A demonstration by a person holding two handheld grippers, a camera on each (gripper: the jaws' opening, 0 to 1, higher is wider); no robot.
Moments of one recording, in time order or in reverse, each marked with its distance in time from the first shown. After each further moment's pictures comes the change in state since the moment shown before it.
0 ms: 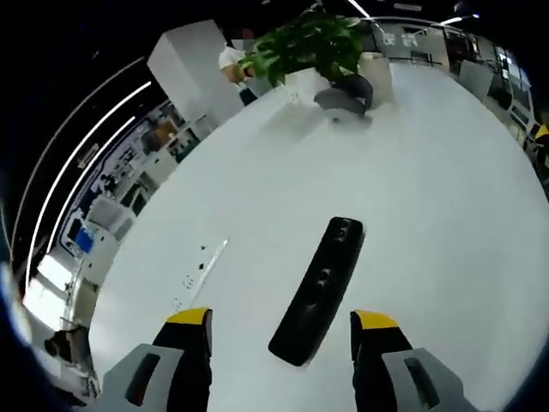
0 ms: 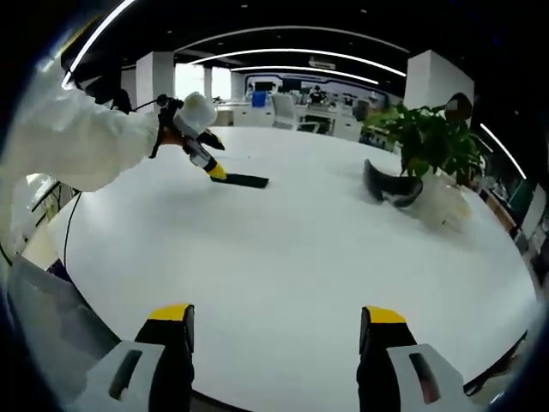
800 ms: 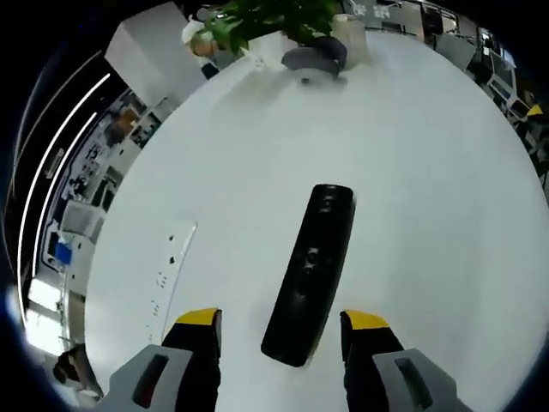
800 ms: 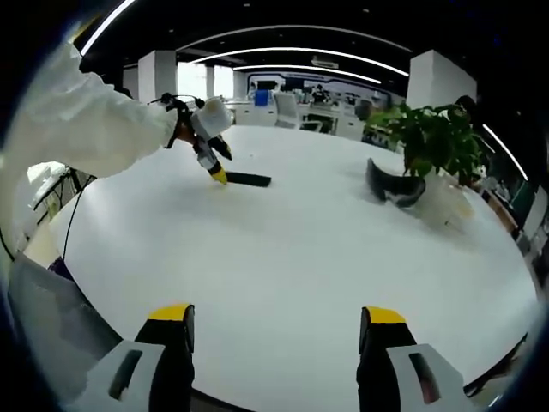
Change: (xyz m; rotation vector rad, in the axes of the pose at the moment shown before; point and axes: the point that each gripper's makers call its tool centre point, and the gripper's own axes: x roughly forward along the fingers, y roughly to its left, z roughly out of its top) left arm 0.018 -0.008 -0.017 0.098 0.148 -0.136; right arm 0.001 0.003 0.000 -0.005 0.006 0.012
